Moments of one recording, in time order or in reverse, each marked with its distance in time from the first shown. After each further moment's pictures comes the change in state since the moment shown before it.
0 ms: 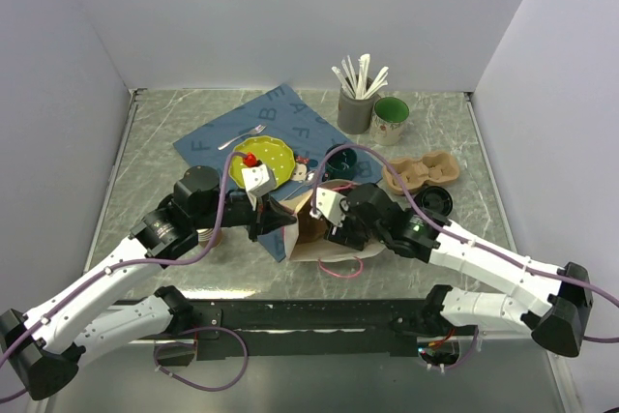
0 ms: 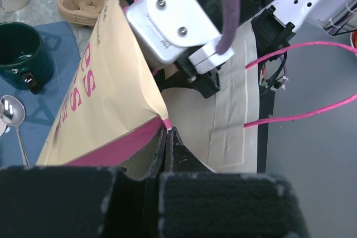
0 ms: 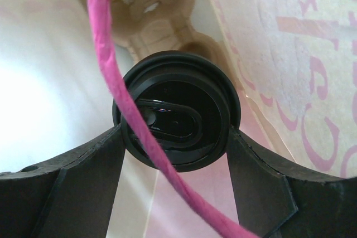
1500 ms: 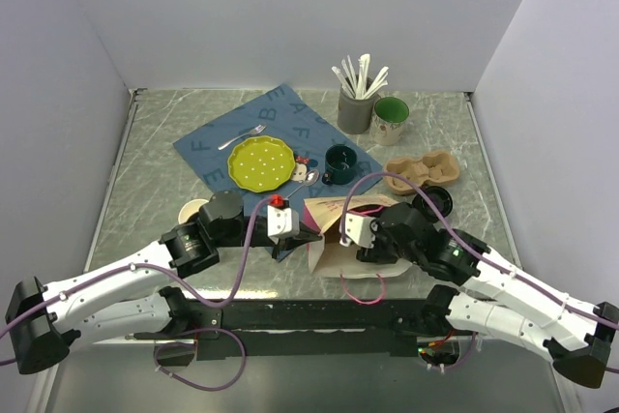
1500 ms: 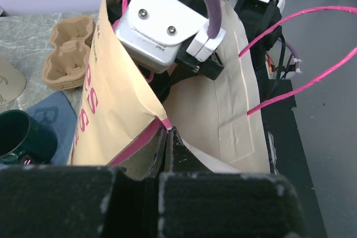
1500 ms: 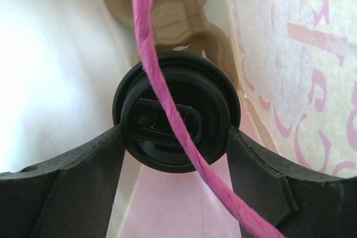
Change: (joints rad) left arm -0.233 0.068 -0.148 0.350 -0.066 0.244; right arm -0.024 -0.288 -0.133 -0.163 0.029 -0.182
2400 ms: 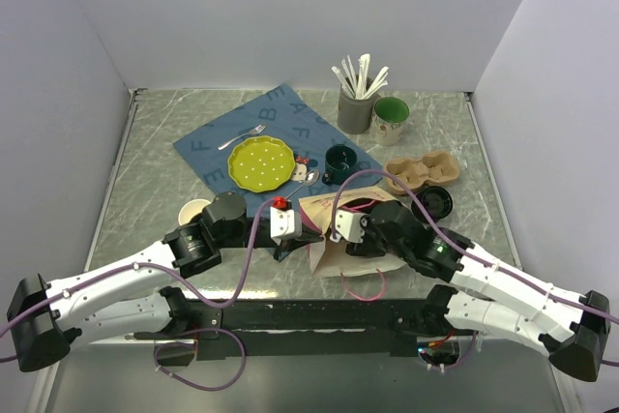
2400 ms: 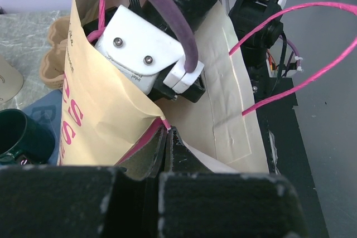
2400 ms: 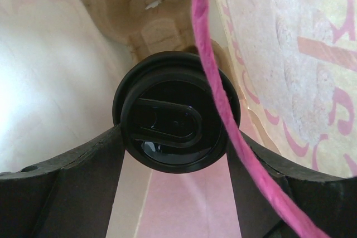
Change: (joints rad) left arm -0.013 0.010 -0.014 0.018 -0.016 0.006; right arm -0.002 0.071 -0.054 0.186 0.023 -0.045
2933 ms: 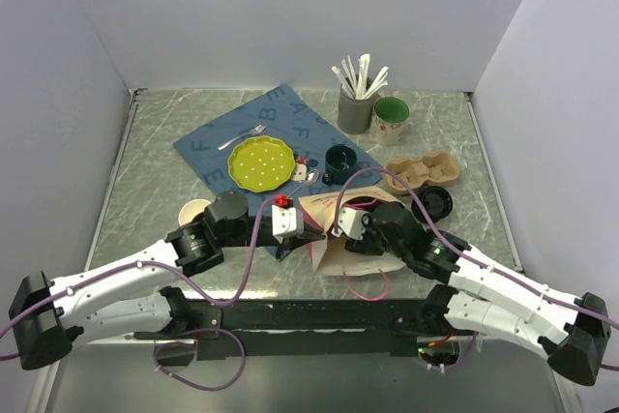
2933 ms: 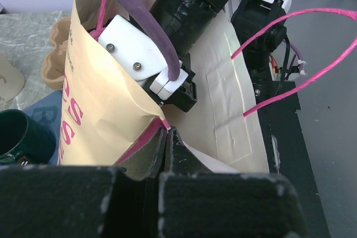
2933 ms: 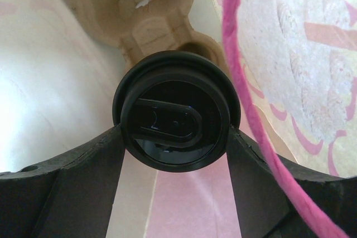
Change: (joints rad) left arm 0.000 0.022 0.000 0.027 -0.006 -0.011; right arm -0.036 -0.006 -0.077 0.110 0.011 0.051
